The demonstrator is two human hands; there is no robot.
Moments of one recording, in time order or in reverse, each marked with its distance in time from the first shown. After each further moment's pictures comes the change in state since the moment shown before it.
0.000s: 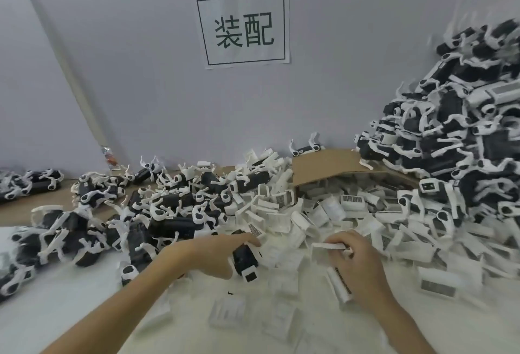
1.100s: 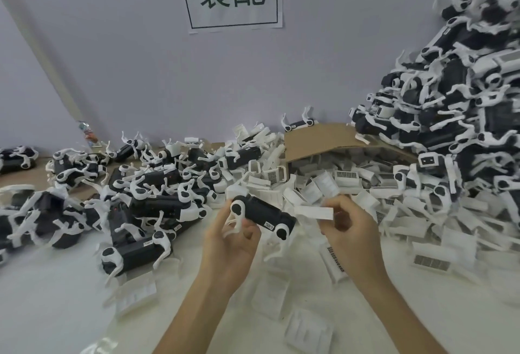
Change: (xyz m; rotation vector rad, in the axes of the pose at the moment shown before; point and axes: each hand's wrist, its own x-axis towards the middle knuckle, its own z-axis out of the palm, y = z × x) left_hand 0.014 0.062 0.064 -2.578 0.345 0.265; right_hand -0.005 -0.033 0.002 0.196 0.123 -0.037
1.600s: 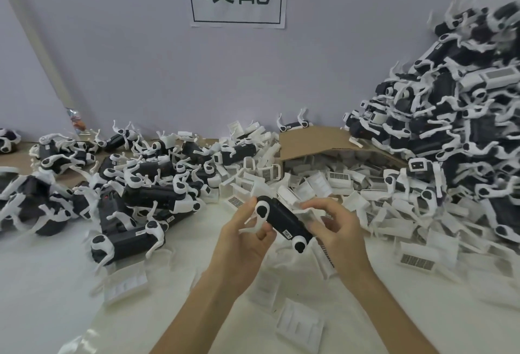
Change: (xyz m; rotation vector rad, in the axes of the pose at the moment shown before) left_hand -0.009 -0.019 0.005 0.311 -0.116 0.010; right_hand -0.004 0.001 0.005 0.209 -0.152 0.085
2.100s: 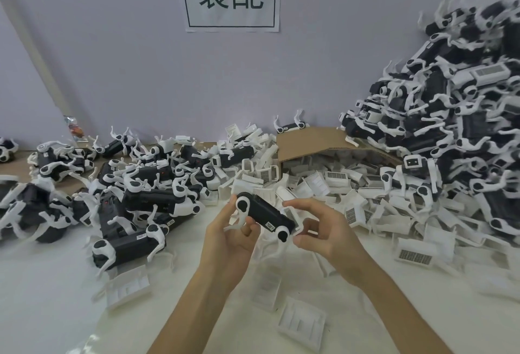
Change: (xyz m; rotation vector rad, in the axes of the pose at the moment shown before) left_hand 0.001 0.011 -0.008 -0.106 0.050 0.045; right_hand -0.002 -0.010 -0.006 0.110 -0.334 0.100
